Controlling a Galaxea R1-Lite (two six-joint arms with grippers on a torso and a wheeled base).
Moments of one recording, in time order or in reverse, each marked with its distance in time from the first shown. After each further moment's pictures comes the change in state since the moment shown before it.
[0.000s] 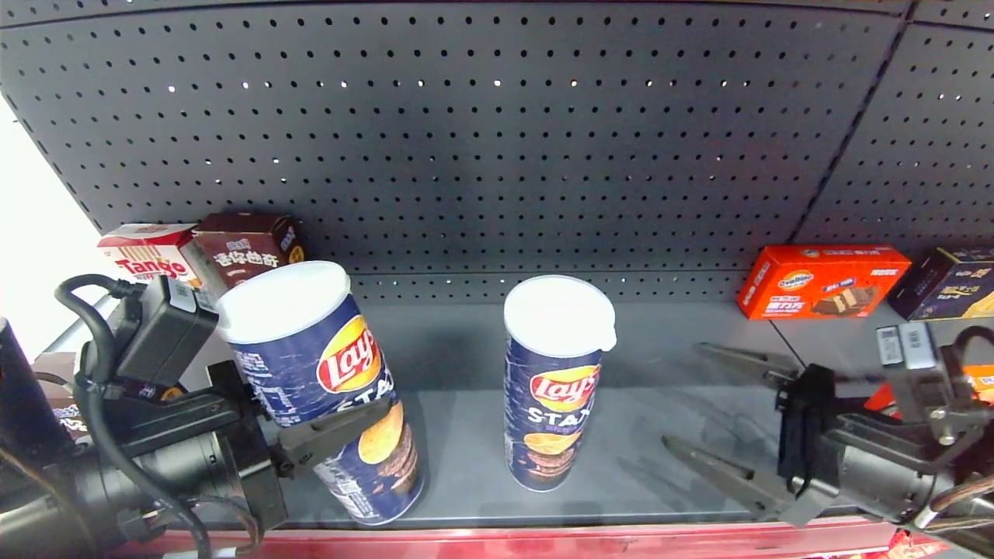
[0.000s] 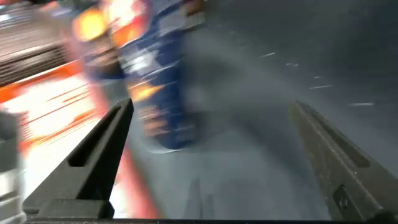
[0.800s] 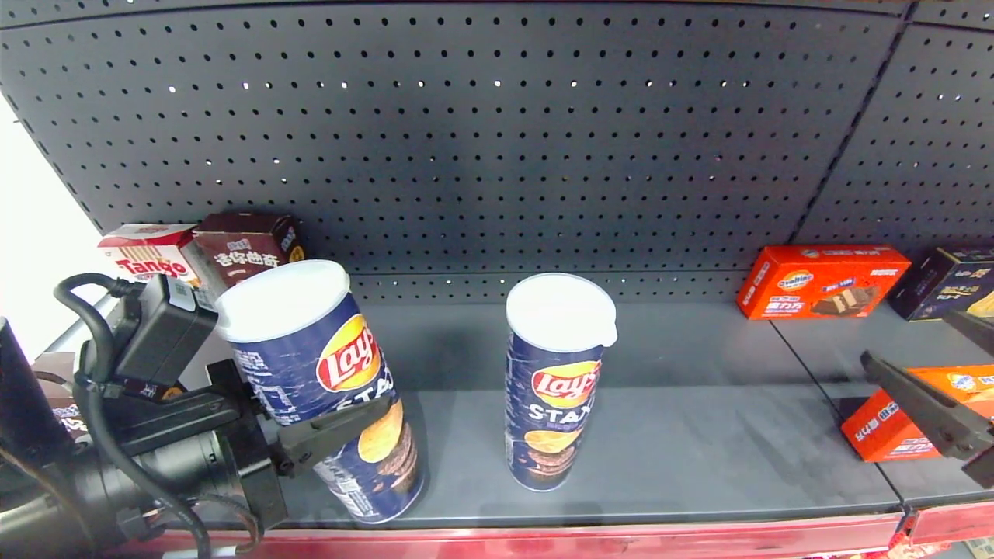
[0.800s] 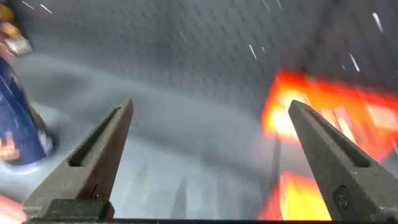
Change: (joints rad) left arm 0.000 0.000 -0.001 0.000 0.002 0.001; right arm -0.279 -0.519 0.040 0.431 -0.356 0.018
